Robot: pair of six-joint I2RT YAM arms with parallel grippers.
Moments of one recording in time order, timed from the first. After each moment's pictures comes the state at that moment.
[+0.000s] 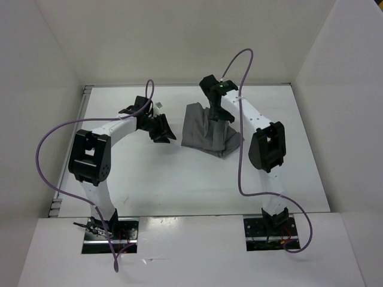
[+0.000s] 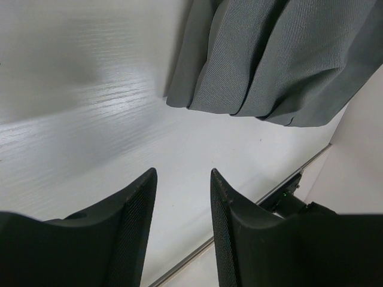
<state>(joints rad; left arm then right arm) -0.24 1.87 1.32 -0.48 0.57 -0.58 0.48 2.13 2.05 -1.19 0.52 0.66</state>
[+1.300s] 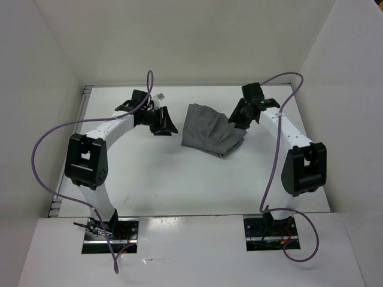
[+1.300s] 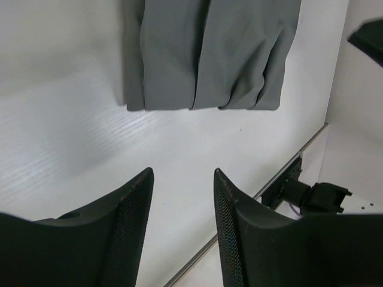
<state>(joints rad) -0.24 1.83 1.39 -0.48 0.63 -0.48 0.22 1.66 1.40 -0.70 0.02 0.76</state>
